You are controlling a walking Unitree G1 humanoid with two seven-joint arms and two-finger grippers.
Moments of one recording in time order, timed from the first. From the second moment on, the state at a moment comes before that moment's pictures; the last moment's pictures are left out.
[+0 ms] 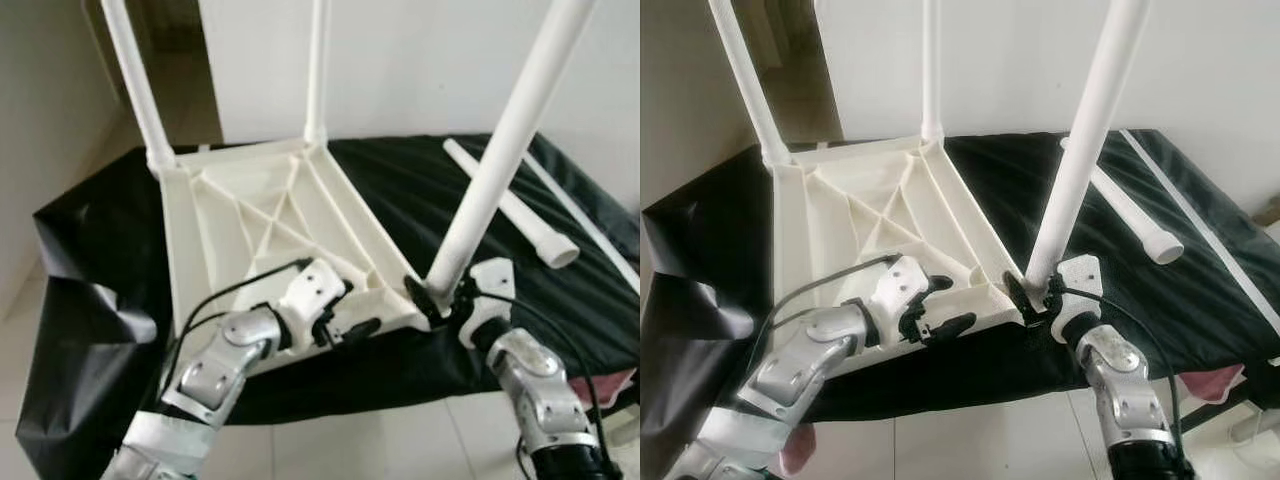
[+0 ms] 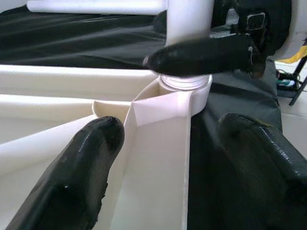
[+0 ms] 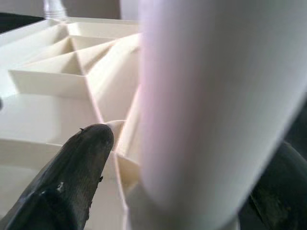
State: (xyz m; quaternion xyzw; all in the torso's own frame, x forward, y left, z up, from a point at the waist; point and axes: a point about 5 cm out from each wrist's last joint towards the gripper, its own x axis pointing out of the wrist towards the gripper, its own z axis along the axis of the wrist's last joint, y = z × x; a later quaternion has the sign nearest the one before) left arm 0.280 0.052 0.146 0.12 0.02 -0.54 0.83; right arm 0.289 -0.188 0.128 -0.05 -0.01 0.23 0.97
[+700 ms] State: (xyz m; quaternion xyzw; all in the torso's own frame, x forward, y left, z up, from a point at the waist) left arm 0.278 0.048 0.144 0.12 0.03 -0.55 0.83; right arm 0.309 -0.203 0.131 -0.07 0.00 0.32 0.94
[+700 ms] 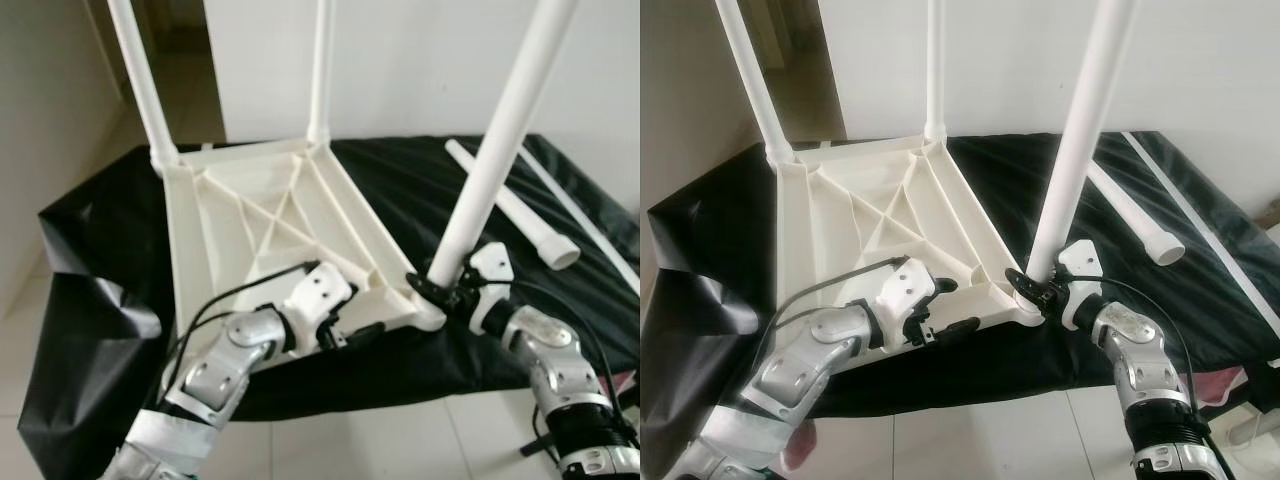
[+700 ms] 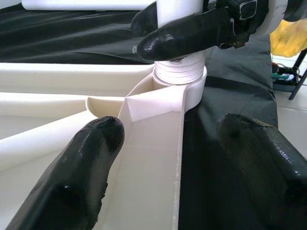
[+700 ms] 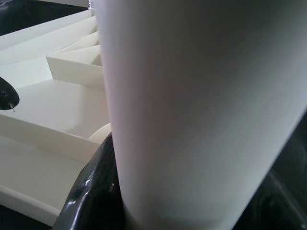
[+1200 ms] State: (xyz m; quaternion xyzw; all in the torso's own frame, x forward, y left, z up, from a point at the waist) left arm 0.279 0.048 0.146 0.13 0.02 -0.55 0.83; right arm 0.307 -0.201 0.127 -0.04 -0.01 0.27 0.96
